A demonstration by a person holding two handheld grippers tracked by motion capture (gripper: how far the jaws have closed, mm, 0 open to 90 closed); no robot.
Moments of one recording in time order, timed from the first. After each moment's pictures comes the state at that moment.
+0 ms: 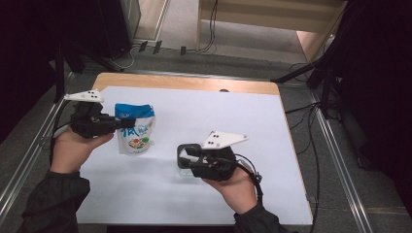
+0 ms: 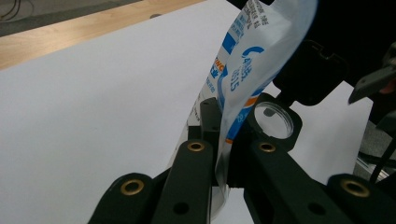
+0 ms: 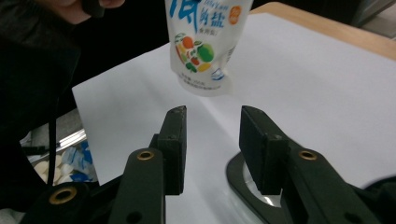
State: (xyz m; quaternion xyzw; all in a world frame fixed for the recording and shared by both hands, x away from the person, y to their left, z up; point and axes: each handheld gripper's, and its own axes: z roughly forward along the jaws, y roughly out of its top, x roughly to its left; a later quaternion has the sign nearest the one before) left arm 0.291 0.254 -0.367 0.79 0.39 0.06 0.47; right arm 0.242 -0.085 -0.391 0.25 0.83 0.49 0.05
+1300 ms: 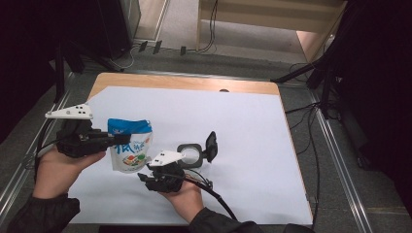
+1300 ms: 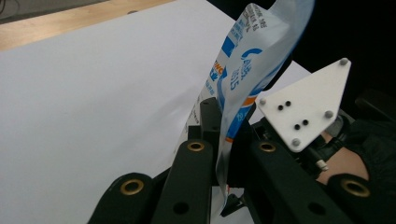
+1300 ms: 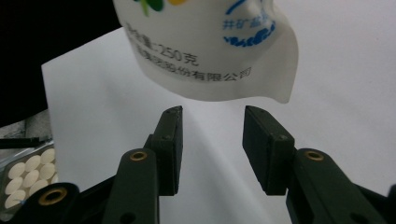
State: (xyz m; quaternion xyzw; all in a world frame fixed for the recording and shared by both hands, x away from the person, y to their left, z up) left arm 0.238 0.247 -0.350 0.79 0.38 0.05 0.48; right arm 0.239 0.023 -0.489 0.26 0.84 0.47 0.04
